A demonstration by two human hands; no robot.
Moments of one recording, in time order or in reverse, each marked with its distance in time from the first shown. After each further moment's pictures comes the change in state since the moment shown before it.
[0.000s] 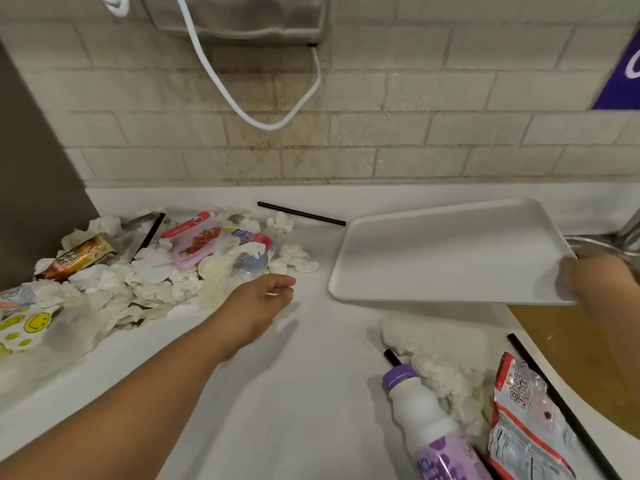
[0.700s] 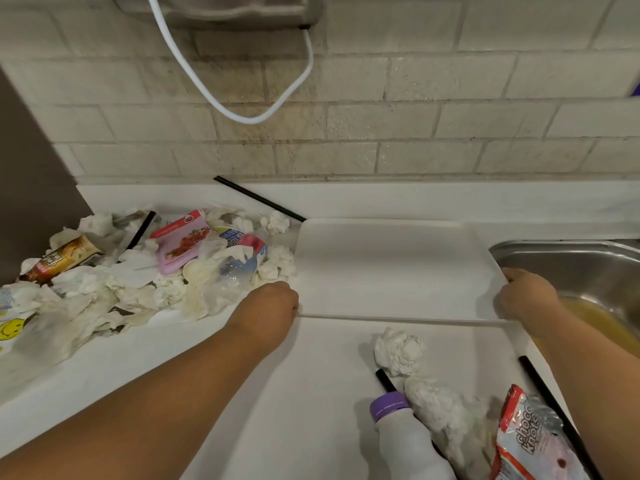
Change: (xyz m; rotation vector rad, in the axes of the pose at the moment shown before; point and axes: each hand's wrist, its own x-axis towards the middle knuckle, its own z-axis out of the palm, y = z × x) left_hand 0.066 -0.015 0.045 1.036 0.083 0.218; right_hand 0.020 -0.003 0.085 -0.444 -0.313 -0.188
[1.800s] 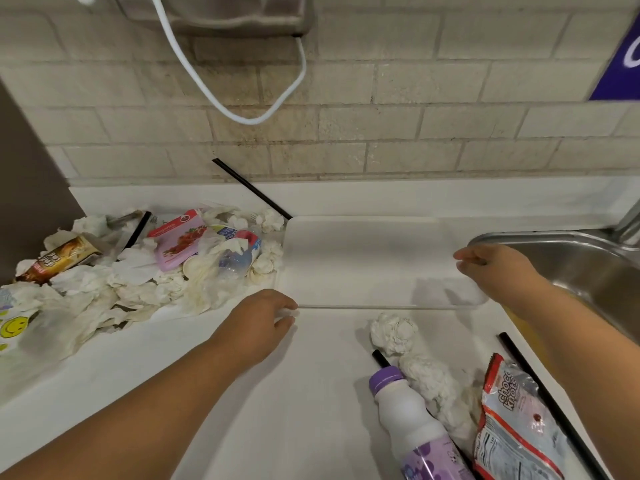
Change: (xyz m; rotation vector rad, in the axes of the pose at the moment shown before) left_hand -0.046 -0.013 -0.001 -0.387 0.042 0.017; right_hand -0.064 -0.020 -0.025 0.194 0.055 -0.312
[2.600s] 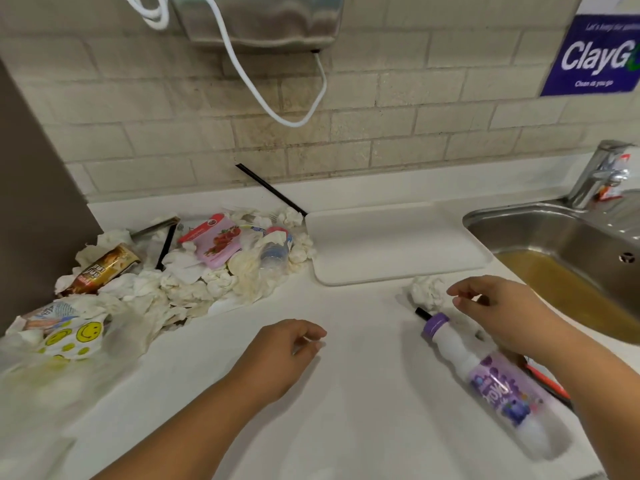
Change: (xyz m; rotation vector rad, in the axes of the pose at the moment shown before) left_hand -0.096 -0.050 -0.036 -0.349 -0.148 0.058; right_hand -0.174 -0.082 0.046 -0.090 -0.005 0.007
